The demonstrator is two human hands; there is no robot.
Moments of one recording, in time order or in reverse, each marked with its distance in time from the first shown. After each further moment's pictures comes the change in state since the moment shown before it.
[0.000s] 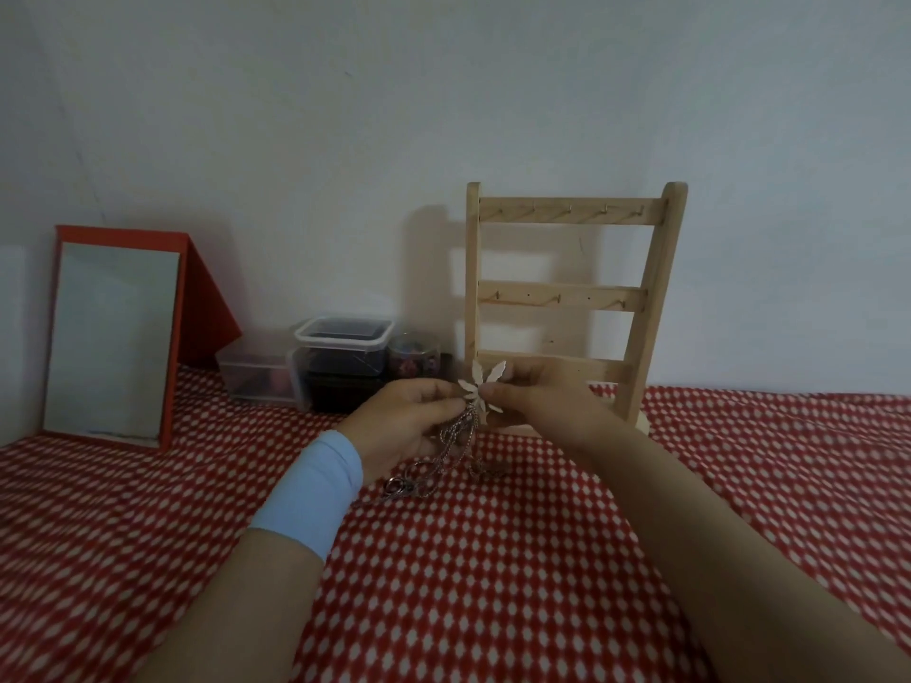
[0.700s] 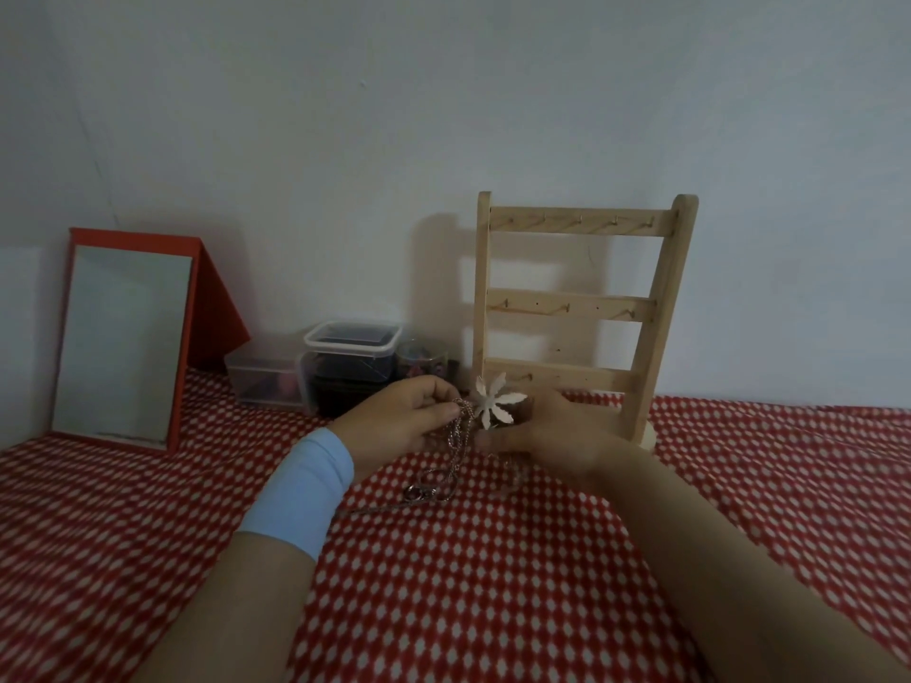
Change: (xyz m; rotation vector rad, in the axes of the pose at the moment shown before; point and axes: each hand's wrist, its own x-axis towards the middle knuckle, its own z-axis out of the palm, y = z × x) left_hand -0.004 0.007 -0.016 0.142 -0.090 0.088; right_hand -0.004 0.009 0.003 -0.154 -0.184 0.048
